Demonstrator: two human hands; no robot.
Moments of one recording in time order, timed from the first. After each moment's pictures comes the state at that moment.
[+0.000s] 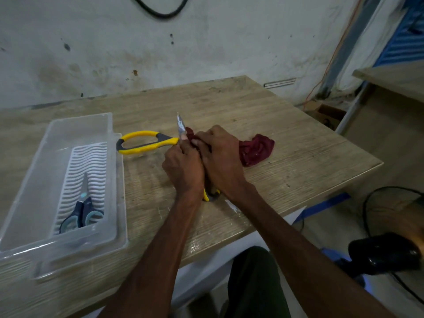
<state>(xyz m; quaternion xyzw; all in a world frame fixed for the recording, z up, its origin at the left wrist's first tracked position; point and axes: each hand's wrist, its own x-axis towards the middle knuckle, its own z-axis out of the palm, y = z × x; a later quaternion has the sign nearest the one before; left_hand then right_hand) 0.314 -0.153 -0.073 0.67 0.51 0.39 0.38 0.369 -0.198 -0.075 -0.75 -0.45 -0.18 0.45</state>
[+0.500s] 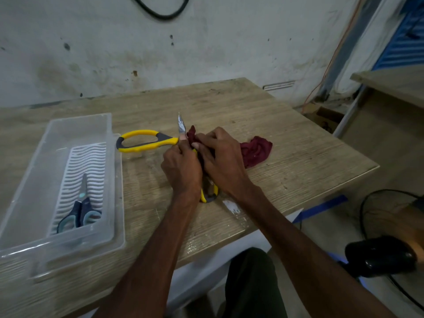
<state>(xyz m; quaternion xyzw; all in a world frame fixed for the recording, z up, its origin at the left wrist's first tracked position) 0.313 -0.156 -0.070 0.64 0.49 0.41 0.42 0.376 -0.207 -0.079 -0.74 -0.50 -0.13 0.43</state>
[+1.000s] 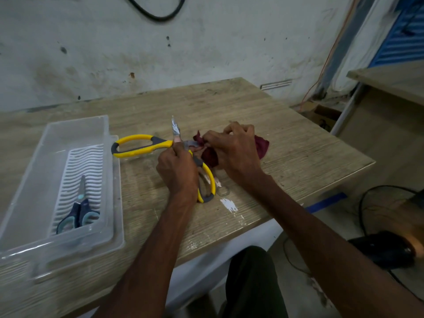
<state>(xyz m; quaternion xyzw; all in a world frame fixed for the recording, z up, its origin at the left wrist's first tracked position) 0.311 -0.155 -0.071 0.65 0.50 0.41 0.40 0.412 -0.223 -0.077 -0.79 -0.51 -0.24 0.23</state>
